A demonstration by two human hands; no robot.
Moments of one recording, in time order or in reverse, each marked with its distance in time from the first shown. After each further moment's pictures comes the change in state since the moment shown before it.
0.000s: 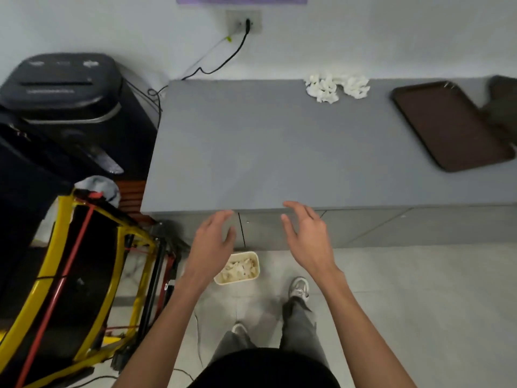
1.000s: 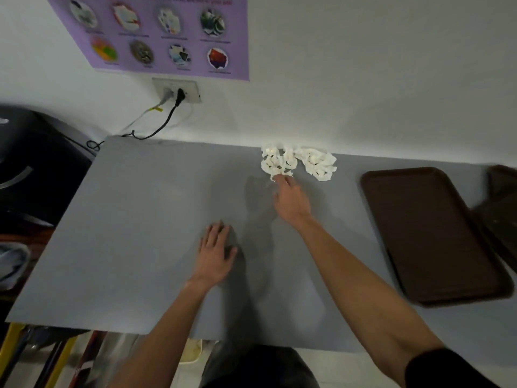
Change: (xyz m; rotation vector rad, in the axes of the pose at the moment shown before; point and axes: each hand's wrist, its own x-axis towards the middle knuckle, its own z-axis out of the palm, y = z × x) left_hand 0.330 0.104 0.219 0.194 -0.070 -0.112; right_hand 0.478 0.198 -0.076 -0.243 -0.200 -0.086
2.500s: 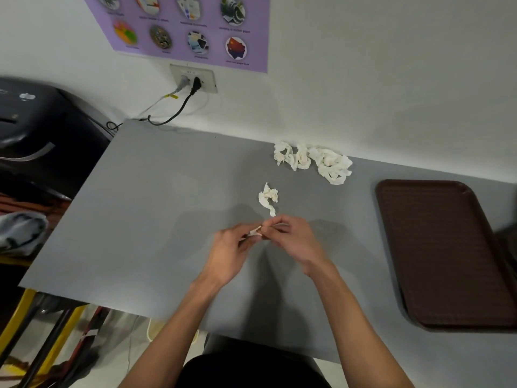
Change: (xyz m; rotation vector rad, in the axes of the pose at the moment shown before) left_hand -0.026 0.101 -0.059 -0.424 0.172 0.168; right_hand -0.104 -0.023 -0.034 1.034 -0.367 0.245
